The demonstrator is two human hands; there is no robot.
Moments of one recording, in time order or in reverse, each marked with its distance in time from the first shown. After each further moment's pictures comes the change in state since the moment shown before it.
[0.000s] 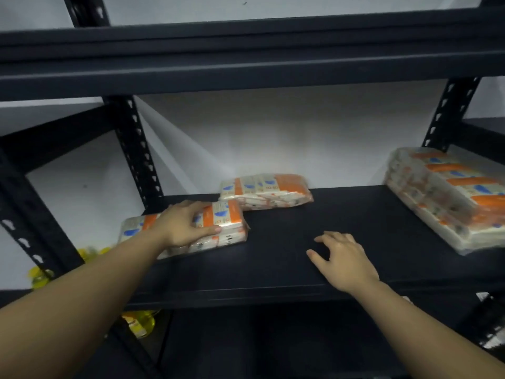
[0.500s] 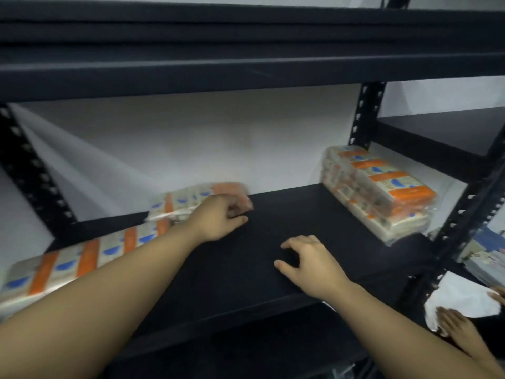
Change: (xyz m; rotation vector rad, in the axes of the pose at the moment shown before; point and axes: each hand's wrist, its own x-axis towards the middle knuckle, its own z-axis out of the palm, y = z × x) left_hand 0.097 0.189 0.048 -0.270 0.057 0.440; right_hand -0.008 0.044 -0.035 0.123 0.066 -0.016
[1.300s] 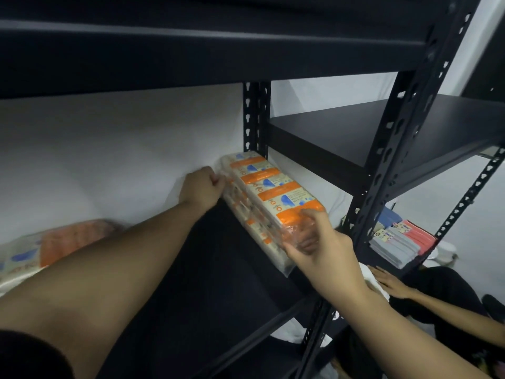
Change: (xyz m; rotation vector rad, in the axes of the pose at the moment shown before) left_hand 0.264 0.146 0.150 -0.099 0.194 -0.095; right_hand -0.015 0.170 -0.138 0.145 0.508 0.280
